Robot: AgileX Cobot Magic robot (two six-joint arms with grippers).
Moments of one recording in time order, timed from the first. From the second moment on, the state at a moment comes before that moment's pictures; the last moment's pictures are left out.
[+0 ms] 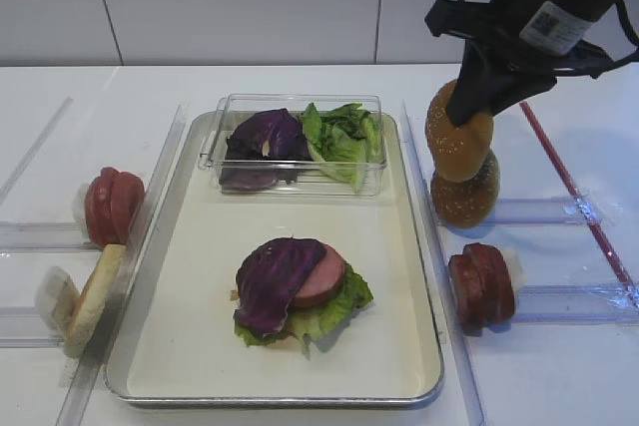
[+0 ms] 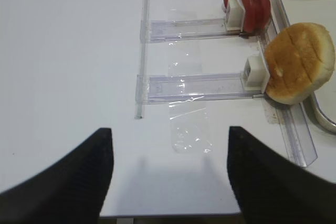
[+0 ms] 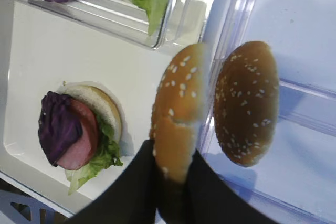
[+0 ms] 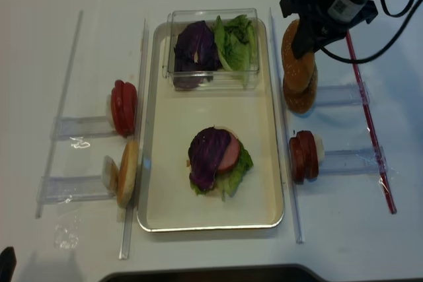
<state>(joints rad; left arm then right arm) 0.00 -0.02 -0.49 0.11 1.18 -0.07 0.19 1.72 -1.48 0.46 1.23 -0.18</state>
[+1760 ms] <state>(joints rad) 0.00 -0.02 -0.49 0.11 1.18 -0.07 0.19 1.26 -0.87 0.97 1.16 -0.55</state>
